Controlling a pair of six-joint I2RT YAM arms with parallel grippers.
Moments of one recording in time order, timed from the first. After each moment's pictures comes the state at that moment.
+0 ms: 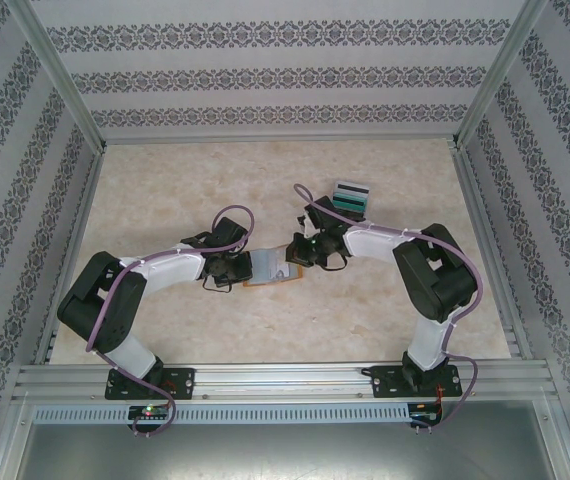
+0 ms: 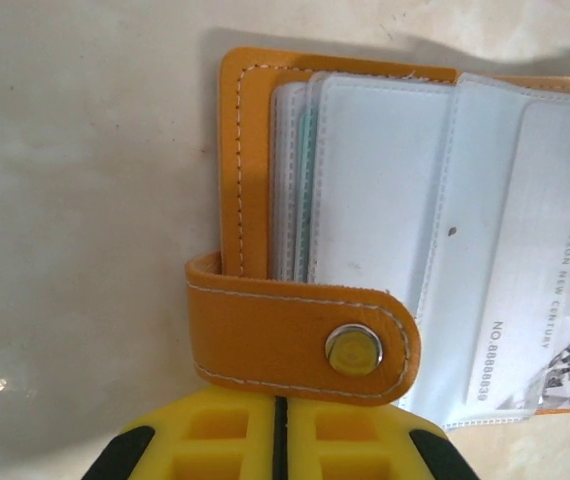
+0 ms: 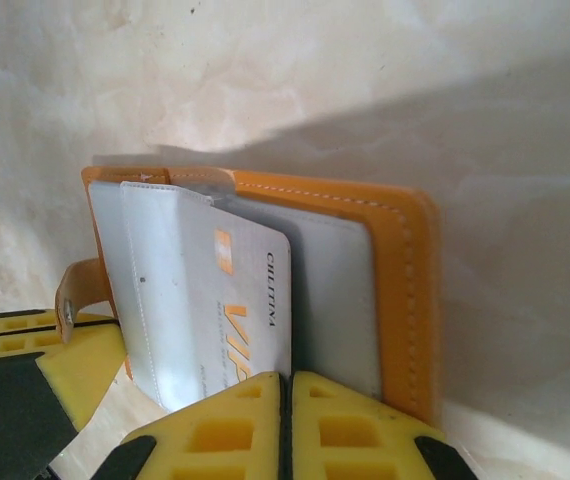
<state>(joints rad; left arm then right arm) -0.52 1.61 0.83 -0.36 0.16 -0.76 0.54 1.83 1.04 -0.27 -0.50 0.72</state>
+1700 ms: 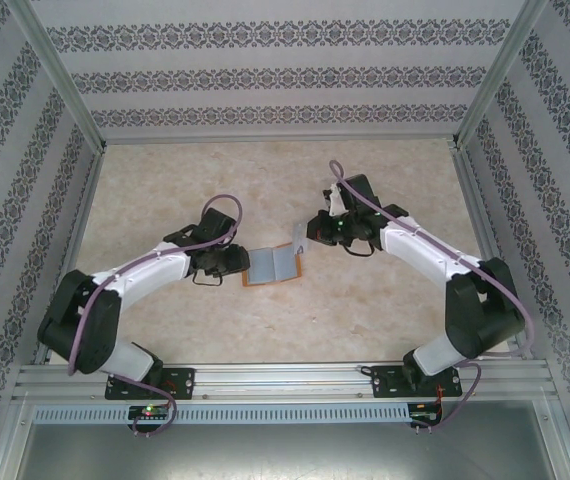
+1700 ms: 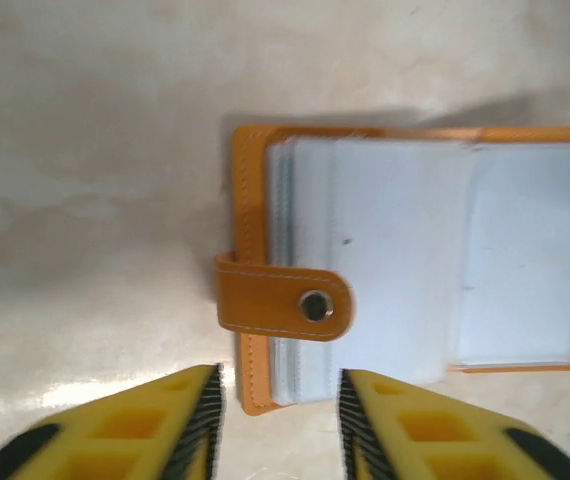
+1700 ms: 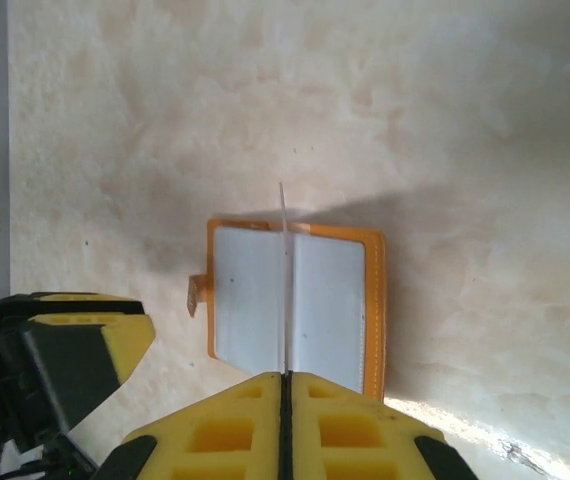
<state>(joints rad) -0.47 1.45 0.86 -0.48 0.15 -0.69 0.43 1.52 1.07 -0.45 -0.45 0.61</state>
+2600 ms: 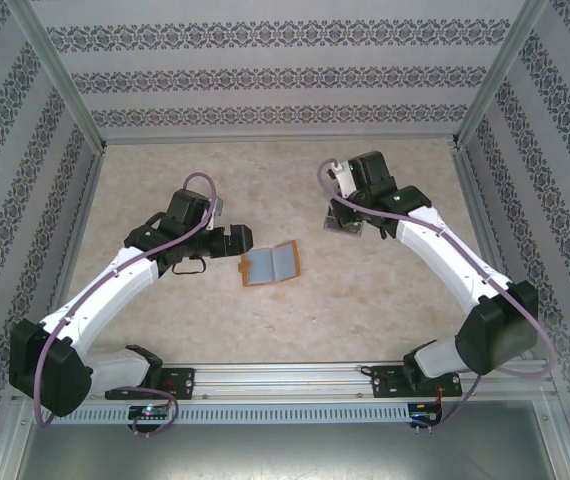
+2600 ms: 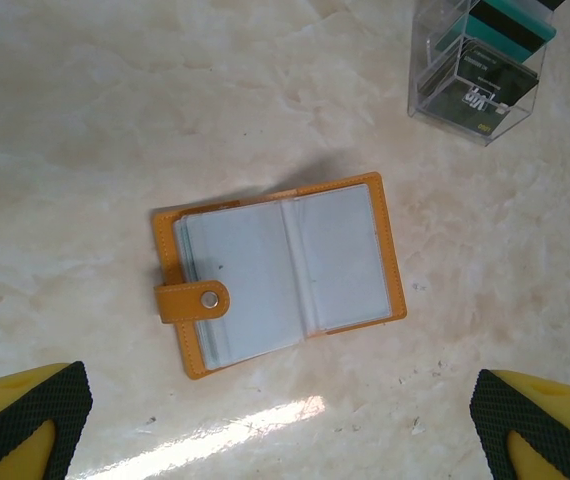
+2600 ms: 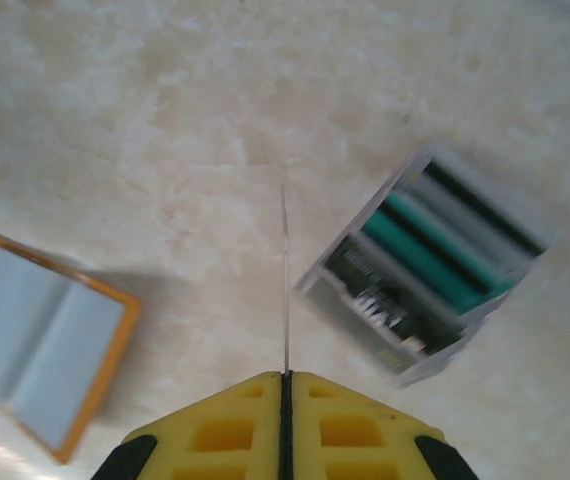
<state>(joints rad) -0.42 1.22 0.98 -0.64 0.23 -0.53 0.42 1.45 1.29 -0.68 0.00 -0.09</state>
